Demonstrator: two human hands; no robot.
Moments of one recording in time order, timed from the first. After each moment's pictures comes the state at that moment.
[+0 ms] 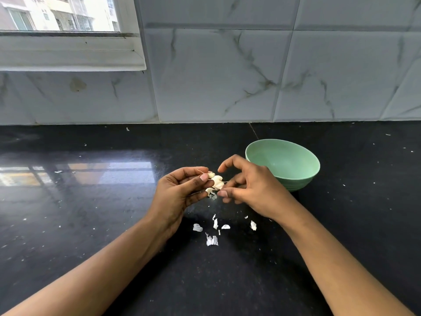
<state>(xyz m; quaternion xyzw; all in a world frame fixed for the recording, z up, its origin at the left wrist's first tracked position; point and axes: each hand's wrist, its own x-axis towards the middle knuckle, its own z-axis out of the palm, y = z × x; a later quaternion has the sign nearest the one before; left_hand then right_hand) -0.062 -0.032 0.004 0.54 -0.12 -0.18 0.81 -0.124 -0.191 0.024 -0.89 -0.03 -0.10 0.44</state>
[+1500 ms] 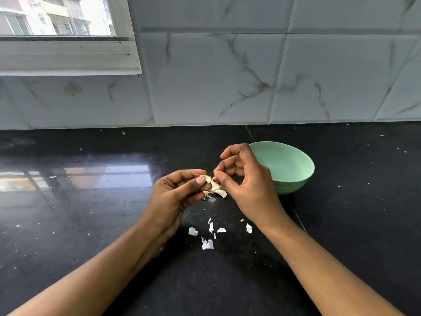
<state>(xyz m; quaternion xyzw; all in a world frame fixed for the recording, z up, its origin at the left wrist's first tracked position) -0.069 -0.033 0.011 0.53 -0.14 -0.18 0.82 -0.123 -0.177 0.022 -0.82 -0.06 -0.33 0.46</state>
